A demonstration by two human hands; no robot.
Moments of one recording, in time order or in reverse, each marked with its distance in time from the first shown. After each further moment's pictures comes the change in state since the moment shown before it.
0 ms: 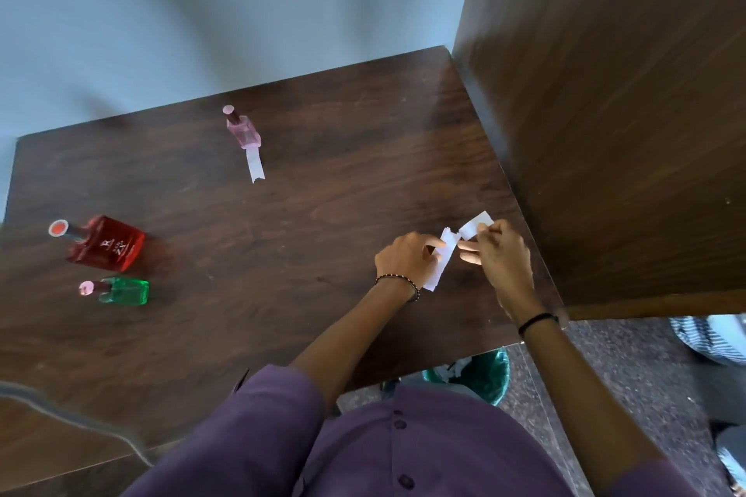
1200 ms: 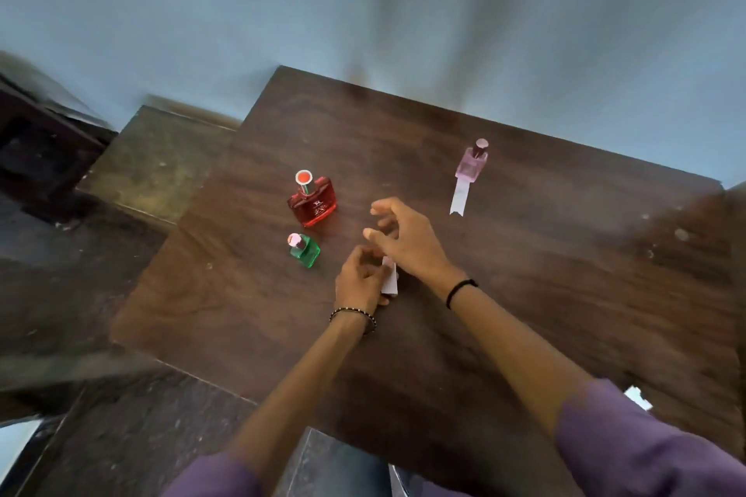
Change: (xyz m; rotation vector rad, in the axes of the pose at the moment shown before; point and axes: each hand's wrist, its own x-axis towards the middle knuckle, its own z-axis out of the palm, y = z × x) left_hand -0.067 -0.251 -0.130 -1.052 0.678 -0.581; right_hand -0.086 -0.204 0.336 -0.289 -0.856 -0.766
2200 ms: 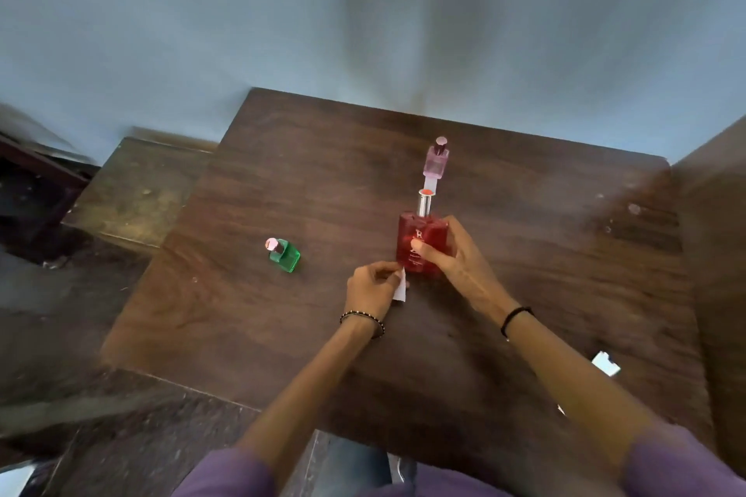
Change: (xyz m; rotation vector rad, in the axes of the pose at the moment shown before) left_hand -0.025 0.006 0.037 0.122 -0.131 0.030; right_hand -0.080 0.051 -0.070 0.503 0.076 0.173
